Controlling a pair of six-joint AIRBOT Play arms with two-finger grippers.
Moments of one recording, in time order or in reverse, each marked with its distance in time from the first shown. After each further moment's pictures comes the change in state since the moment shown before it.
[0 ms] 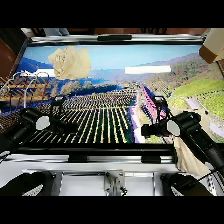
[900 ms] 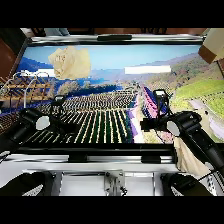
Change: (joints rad) left arm 0.000 0.000 0.000 0.000 0.009 -0.001; right arm 0.000 0.000 0.000 -0.068 -0.165 0.001
